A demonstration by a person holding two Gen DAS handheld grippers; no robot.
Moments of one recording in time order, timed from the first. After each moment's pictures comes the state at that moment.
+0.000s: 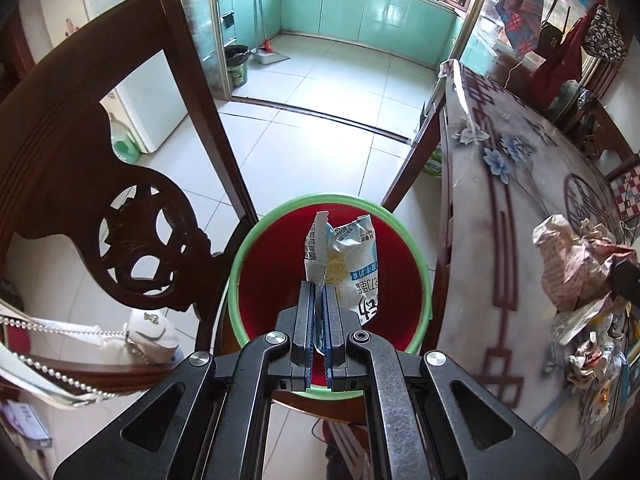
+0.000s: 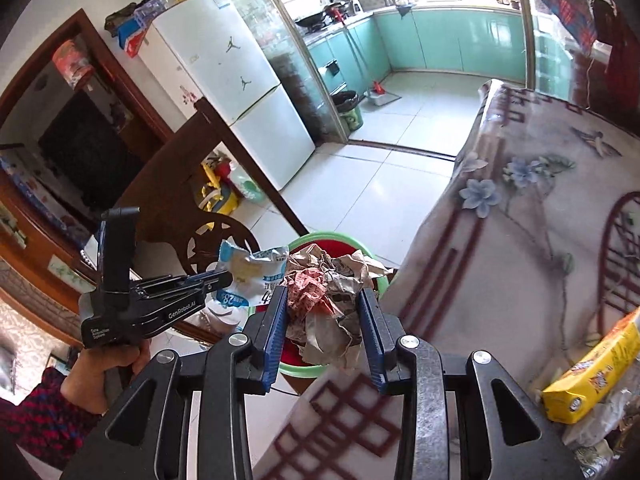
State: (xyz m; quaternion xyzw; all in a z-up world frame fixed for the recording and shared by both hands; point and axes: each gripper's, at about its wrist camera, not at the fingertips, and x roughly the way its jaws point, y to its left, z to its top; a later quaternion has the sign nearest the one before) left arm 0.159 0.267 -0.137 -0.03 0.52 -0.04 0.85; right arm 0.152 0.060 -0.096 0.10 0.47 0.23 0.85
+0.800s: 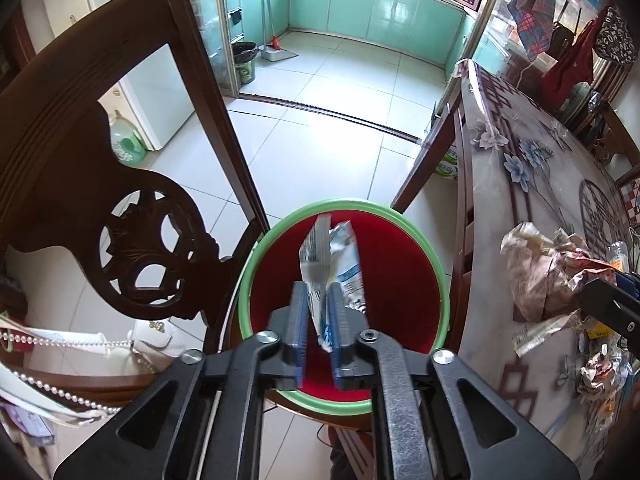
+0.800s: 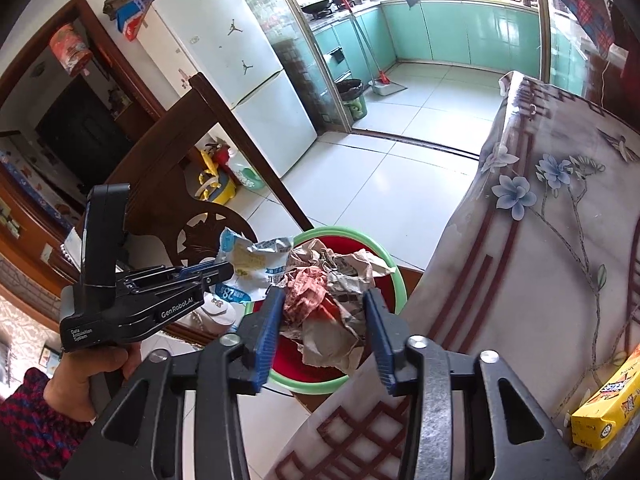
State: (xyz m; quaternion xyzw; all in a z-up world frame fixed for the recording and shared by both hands) left arm 0.177 0.279 -0.146 -0.02 0.53 -0.03 0.85; right arm 0.173 0.092 -0.119 0.09 0.48 0.23 0.84
